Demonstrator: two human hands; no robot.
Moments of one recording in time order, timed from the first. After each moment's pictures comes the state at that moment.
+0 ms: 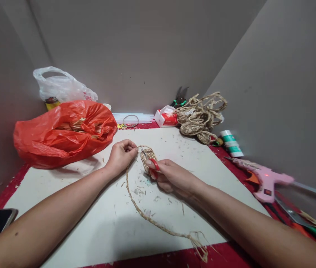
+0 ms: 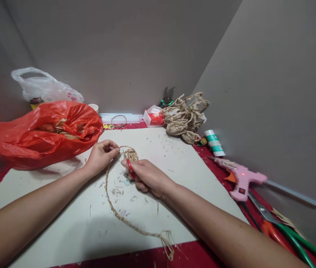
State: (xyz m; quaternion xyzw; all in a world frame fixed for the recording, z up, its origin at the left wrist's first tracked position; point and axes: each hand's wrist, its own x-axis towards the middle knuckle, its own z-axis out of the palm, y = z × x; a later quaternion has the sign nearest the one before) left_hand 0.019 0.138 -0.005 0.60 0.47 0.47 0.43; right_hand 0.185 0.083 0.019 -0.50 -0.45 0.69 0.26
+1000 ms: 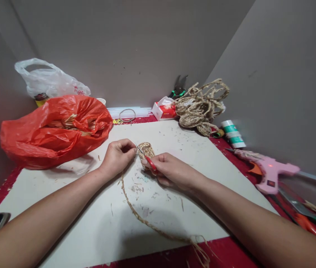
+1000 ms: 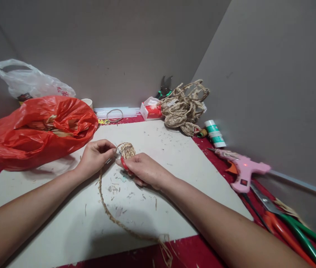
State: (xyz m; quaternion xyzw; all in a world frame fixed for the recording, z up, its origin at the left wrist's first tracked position) left_hand 0.019 0.127 -0.001 0.67 0.45 0.45 0.39; right_hand 0.193 0.088 0.014 -0.50 -0.53 0.64 0.23
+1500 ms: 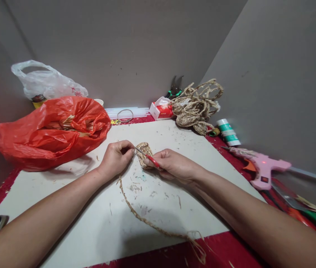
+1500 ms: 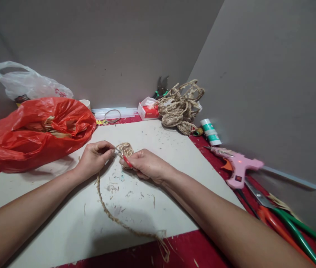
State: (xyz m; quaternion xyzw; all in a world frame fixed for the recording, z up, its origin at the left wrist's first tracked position) left_hand 0.015 0.128 -0.007 0.73 0.43 0.42 0.31; right_hand 0.204 0.095 0.019 -0.48 -0.51 0.66 0.26
